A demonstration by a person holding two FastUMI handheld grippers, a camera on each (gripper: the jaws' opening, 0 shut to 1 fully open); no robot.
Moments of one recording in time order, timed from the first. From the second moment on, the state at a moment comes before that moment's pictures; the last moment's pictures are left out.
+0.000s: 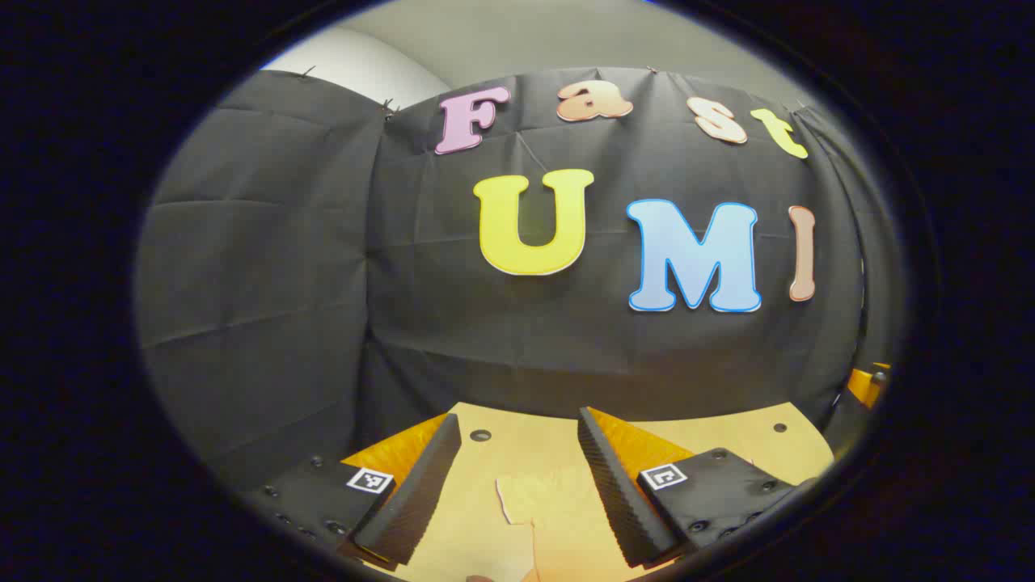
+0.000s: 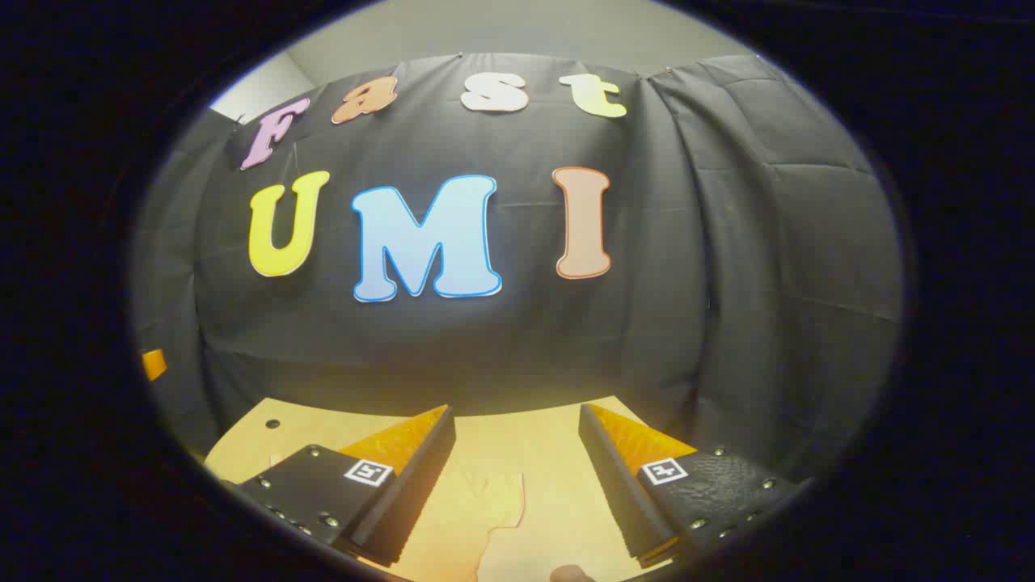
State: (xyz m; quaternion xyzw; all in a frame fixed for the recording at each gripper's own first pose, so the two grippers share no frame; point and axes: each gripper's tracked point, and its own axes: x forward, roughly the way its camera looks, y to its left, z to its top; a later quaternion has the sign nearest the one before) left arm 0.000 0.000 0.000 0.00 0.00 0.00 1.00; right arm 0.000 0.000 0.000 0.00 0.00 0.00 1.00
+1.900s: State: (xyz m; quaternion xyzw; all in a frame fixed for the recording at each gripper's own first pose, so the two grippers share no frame) left arm -0.025 0.022 -0.004 -0.01 0.01 0.02 1.00; right arm 0.045 0.016 -0.128 -0.05 0.17 0.05 0.98
